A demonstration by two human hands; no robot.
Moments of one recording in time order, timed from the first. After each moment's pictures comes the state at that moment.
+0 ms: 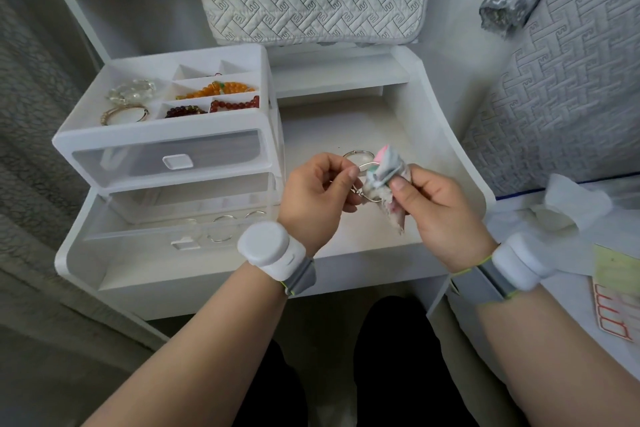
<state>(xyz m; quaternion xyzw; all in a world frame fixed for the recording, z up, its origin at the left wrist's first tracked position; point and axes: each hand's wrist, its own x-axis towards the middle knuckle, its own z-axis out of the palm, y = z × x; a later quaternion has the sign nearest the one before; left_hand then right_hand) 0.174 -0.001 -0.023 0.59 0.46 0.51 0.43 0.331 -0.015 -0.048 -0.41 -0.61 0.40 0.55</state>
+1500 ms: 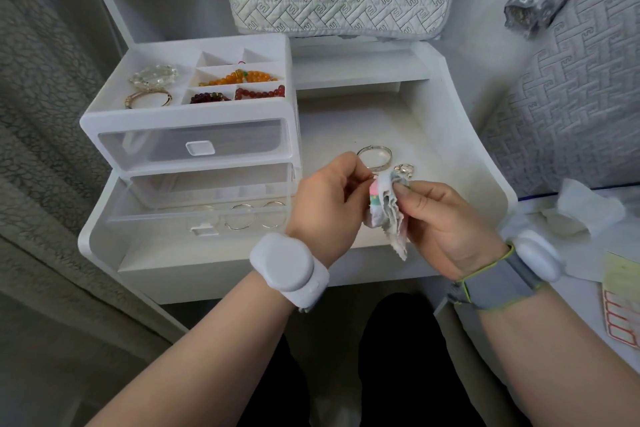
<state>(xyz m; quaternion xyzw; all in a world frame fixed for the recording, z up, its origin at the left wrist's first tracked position) 0.158 -0.021 -0.022 0.67 0.48 0.46 0.32 0.307 -0.030 -0.041 -0.33 -0.51 0.62 0.50</state>
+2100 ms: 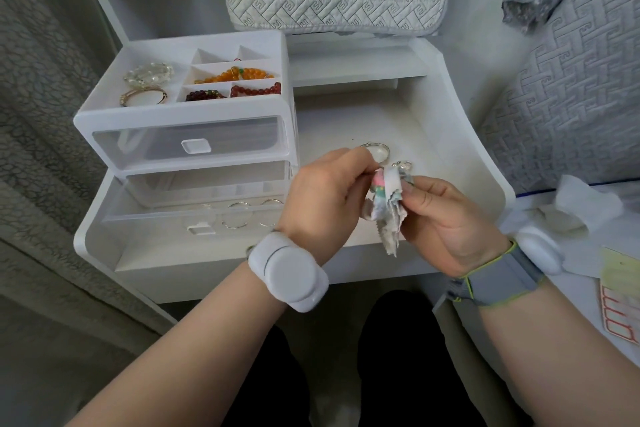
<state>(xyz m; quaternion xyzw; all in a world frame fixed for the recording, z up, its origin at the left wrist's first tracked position) 0.154 -0.020 -0.014 0.79 0.42 0.44 0.09 0.311 -0.027 -0.041 -0.27 -0.49 0.67 0.50</state>
